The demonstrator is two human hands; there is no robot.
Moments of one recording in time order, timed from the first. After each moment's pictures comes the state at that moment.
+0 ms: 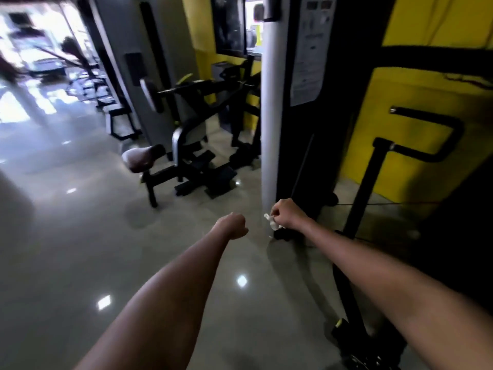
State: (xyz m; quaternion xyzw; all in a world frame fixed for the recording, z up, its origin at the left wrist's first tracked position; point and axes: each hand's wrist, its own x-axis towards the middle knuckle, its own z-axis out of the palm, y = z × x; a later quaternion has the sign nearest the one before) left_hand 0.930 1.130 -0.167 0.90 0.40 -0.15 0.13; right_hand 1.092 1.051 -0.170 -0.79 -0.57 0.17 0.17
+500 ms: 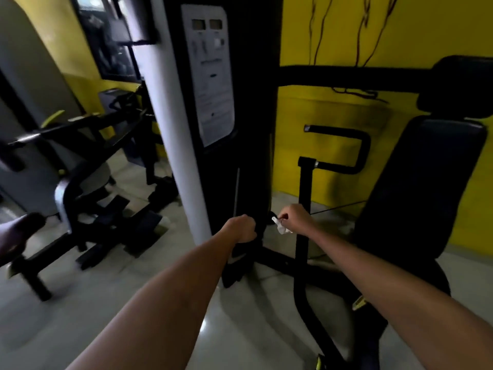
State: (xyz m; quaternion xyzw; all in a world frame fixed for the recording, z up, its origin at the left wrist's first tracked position) left_hand 1.223 1.213 -0.157 0.98 0.15 -0.15 0.07; right_hand 1.345 1.077 -0.176 -0.88 -0.40 0.10 0.22
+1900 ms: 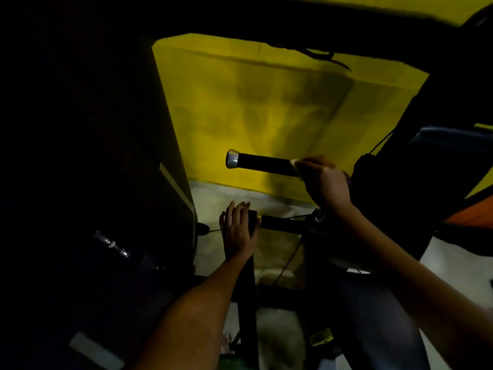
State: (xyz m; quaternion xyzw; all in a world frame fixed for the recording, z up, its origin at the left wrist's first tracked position) left_hand 1.742 1.237 -0.317 0.93 0.12 0.20 0.27; right_hand 1.832 1.078 -0.150 -0.91 -0.29 -0.22 0.20
